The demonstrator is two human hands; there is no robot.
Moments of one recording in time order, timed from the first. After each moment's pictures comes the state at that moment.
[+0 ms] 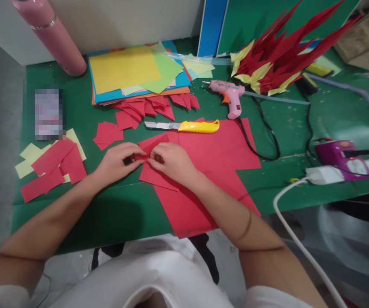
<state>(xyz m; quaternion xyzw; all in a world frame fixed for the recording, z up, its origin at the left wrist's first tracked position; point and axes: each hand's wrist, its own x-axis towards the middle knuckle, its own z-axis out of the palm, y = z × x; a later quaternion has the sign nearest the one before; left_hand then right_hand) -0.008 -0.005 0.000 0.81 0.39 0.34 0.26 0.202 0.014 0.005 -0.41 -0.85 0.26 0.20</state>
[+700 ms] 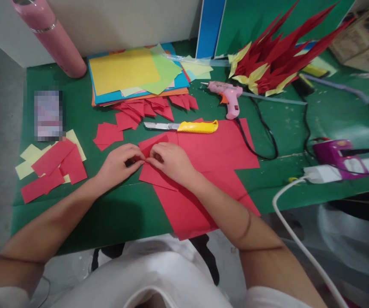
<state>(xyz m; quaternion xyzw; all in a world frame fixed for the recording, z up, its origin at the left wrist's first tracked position) -0.001 -0.009 0.001 0.81 0.42 0.32 0.25 0.201 0.016 0.005 -0.44 -0.84 0.27 0.18</state>
